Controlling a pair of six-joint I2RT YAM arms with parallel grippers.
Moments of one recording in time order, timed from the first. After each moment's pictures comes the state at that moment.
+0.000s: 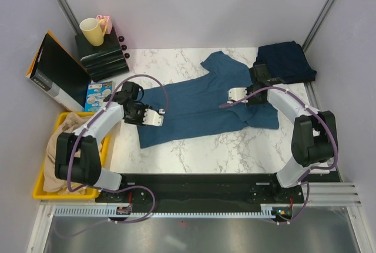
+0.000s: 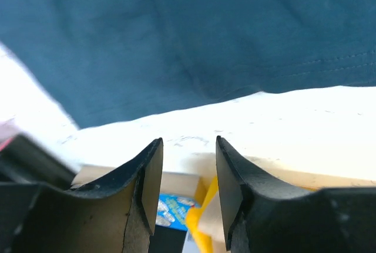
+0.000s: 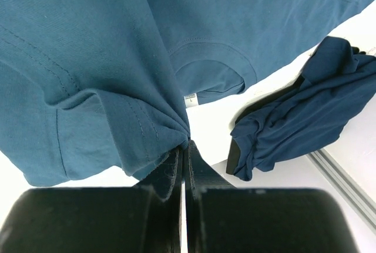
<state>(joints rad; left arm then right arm) -0.18 1.48 0.95 -0.73 0.09 1.60 0.20 1.66 1.21 -0.66 0.10 -1.44</state>
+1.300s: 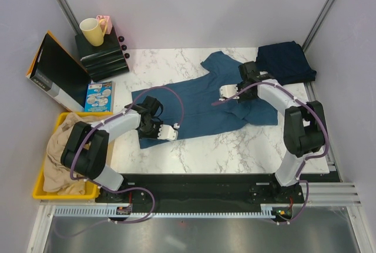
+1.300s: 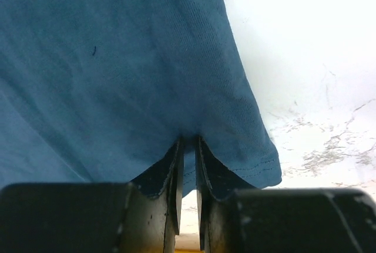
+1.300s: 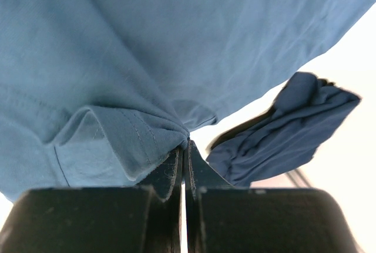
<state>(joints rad) -0.41 1.56 0.84 -0.71 0.14 1.32 0.27 1.78 1.30 -0.62 0.12 -1.44</state>
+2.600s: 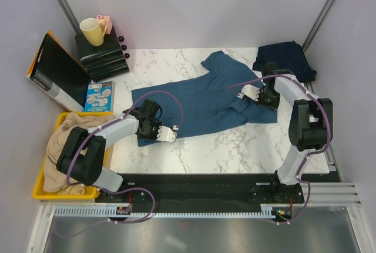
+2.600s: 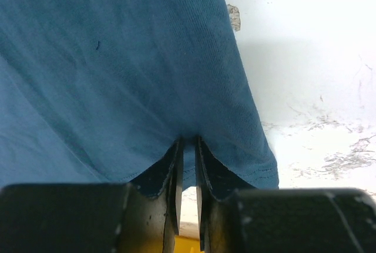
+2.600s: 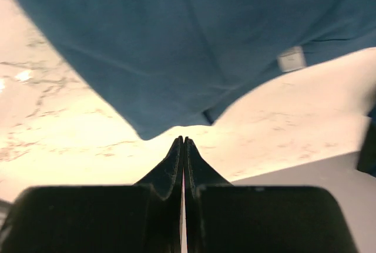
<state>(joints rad) -0.42 1.49 0.76 -0.60 0.06 1.32 0.05 1.84 1.38 -0.93 0.07 -1.21</state>
